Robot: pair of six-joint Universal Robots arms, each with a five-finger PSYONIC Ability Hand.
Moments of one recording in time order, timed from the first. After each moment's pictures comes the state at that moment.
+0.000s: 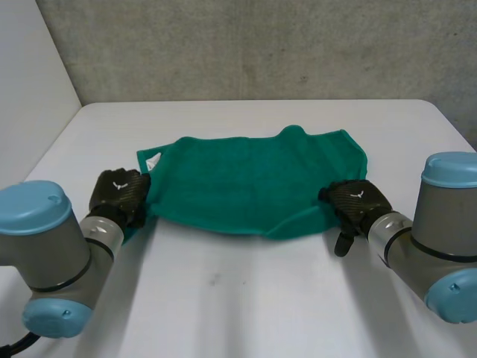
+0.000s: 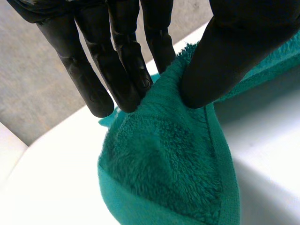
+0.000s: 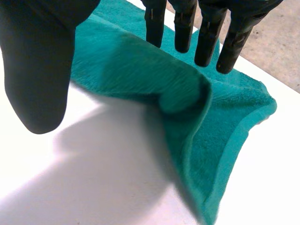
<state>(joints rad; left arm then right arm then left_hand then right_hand) 4.35 -1.96 -1.81 3.58 -1.63 3.45 1.91 -1.09 1.62 -0.08 1.43 2.79 1.15 1.19 1.18 1.19 0.96 0.25 0.29 0.28 0.28 0.11</state>
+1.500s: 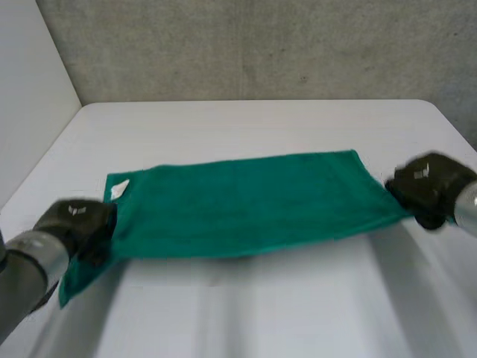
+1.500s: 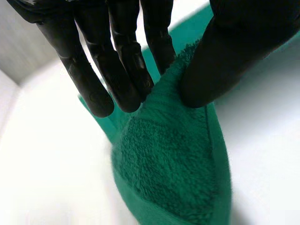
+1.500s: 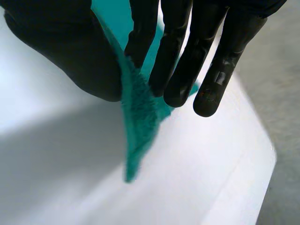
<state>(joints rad) 4.43 -1.63 -1.83 2.93 -1.63 3.45 1.71 -1.43 1.57 0.40 1.37 2.25 1.15 1.20 1.19 1.20 0.96 0.98 1.18 1.18 1.19 0.99</state>
